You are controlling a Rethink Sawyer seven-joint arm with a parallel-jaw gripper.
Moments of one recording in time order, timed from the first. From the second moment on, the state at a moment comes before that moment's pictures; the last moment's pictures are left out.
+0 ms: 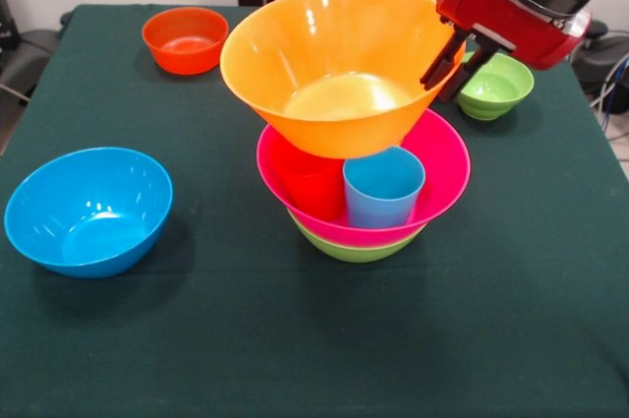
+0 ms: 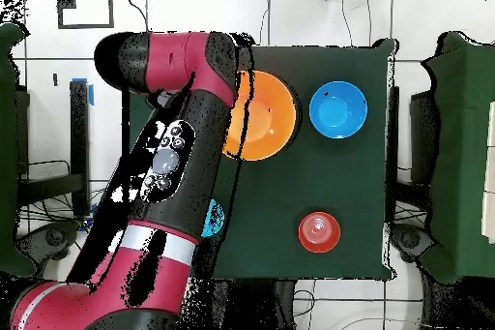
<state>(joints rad) 0.21 -0.20 -0.61 0.82 0.24 1.17 1.98</state>
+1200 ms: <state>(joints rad) 0.24 -0.18 -0.61 0.82 0.24 1.16 1.98</state>
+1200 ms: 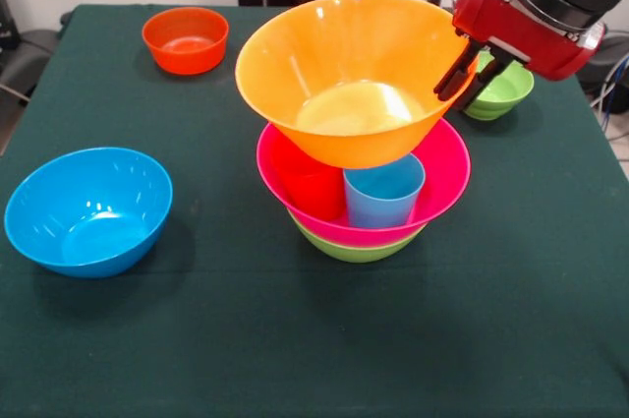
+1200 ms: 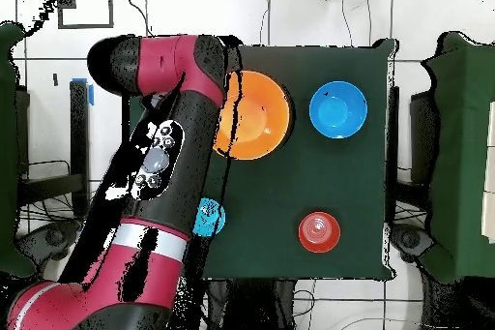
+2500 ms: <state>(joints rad) 0.27 -0.18 -0.62 0.83 0.24 1.13 1.98</state>
